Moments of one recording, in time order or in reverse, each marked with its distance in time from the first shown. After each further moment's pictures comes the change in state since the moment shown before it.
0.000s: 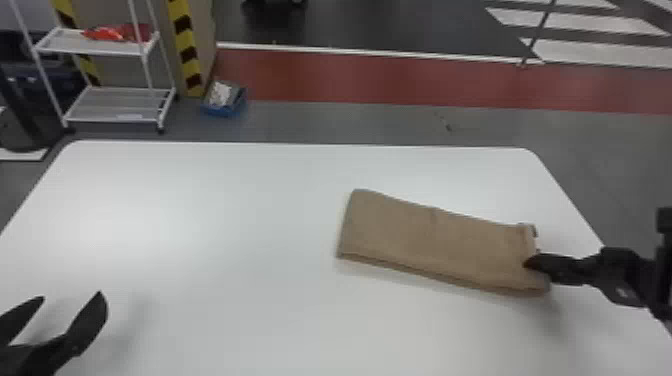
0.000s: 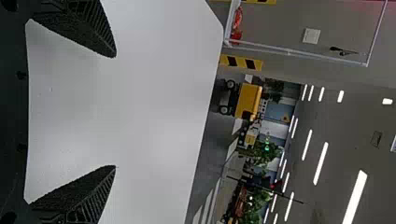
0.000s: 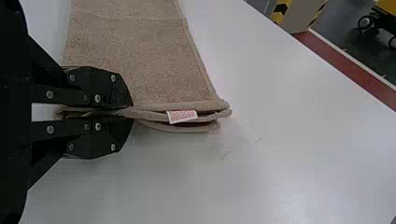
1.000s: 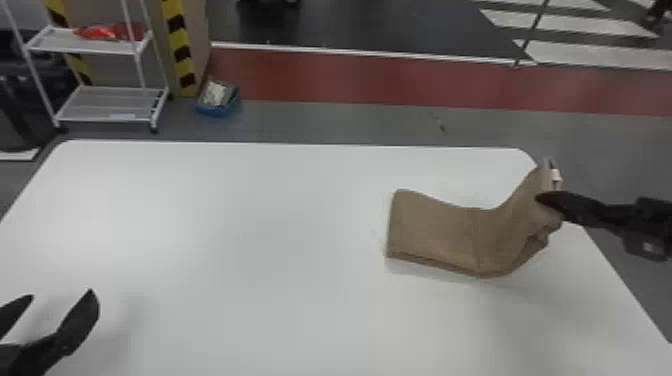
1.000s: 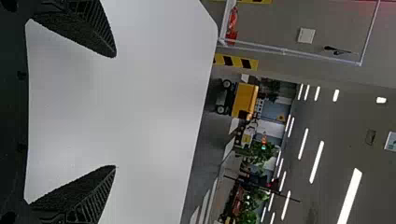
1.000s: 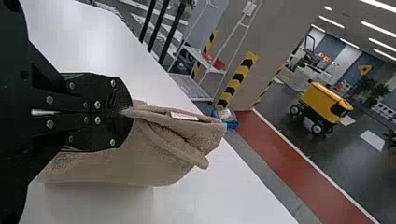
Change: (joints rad) left arm 0.003 -0.004 0.002 -0.017 -0.002 0.000 0.003; right arm 0.021 0.000 -0.132 -0.220 -0.290 0.017 -0.002
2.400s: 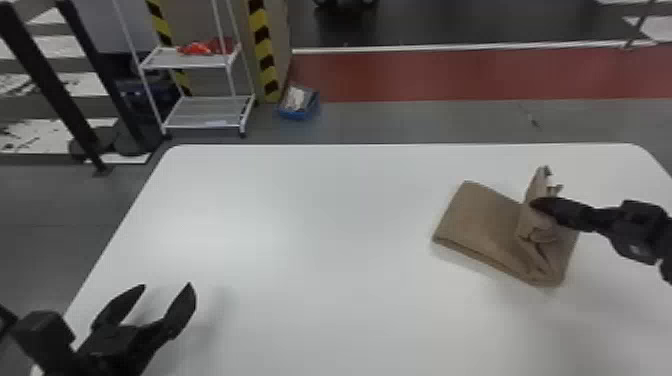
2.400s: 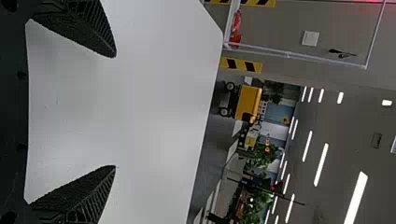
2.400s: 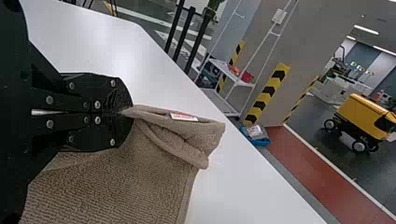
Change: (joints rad) left arm -0.001 0.006 0.022 0.031 0.000 -0.009 -0.020; right arm -0.066 0.248 0.189 0.099 0.124 -0.171 -0.065
